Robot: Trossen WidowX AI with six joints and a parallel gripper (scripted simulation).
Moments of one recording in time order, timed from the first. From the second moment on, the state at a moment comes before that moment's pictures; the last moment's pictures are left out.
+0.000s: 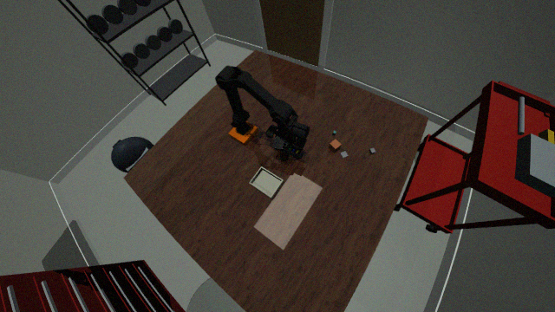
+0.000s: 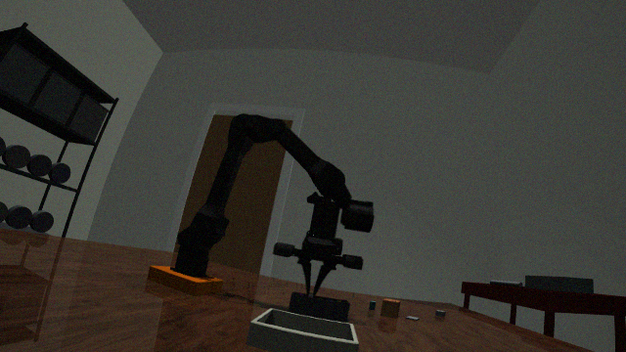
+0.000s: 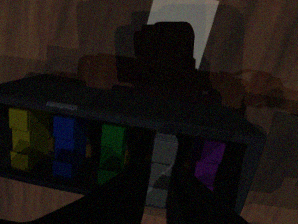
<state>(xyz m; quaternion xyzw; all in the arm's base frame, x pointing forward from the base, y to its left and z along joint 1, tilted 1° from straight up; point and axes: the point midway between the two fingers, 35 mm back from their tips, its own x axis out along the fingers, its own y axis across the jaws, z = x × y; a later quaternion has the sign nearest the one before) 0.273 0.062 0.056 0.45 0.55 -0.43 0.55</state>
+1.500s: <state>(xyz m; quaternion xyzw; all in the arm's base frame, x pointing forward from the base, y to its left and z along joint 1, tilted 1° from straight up) 0.272 0.061 0.078 0.45 0.55 -0.43 0.55</state>
